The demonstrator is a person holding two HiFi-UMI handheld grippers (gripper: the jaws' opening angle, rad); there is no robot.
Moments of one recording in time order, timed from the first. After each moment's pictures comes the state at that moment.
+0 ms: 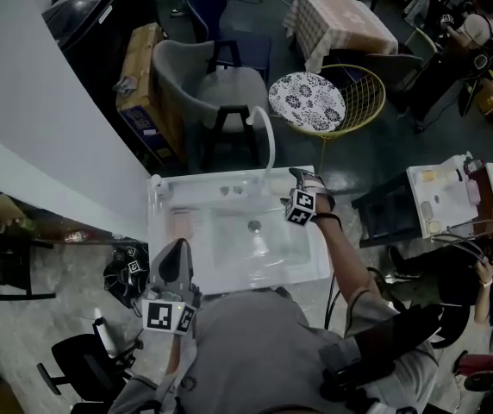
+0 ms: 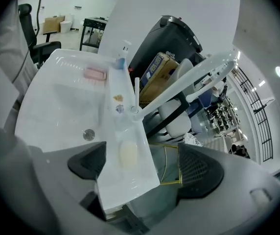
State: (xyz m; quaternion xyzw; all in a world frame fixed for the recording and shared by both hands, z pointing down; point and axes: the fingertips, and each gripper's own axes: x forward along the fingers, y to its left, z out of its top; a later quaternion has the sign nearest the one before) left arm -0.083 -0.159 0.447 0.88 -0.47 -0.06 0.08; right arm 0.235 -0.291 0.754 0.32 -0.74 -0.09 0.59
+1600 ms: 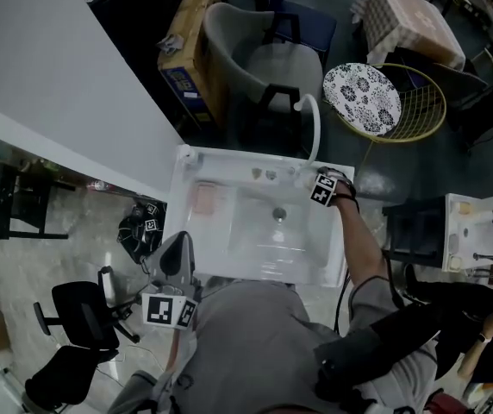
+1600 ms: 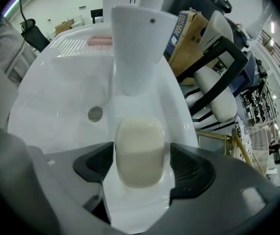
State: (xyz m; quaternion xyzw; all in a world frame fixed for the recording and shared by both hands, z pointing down) left arm -0.115 -0.157 0.470 0.81 -0.57 0.00 0.09; right arm 0.257 -0.320 0.921 0.16 -0.74 0.04 0.65
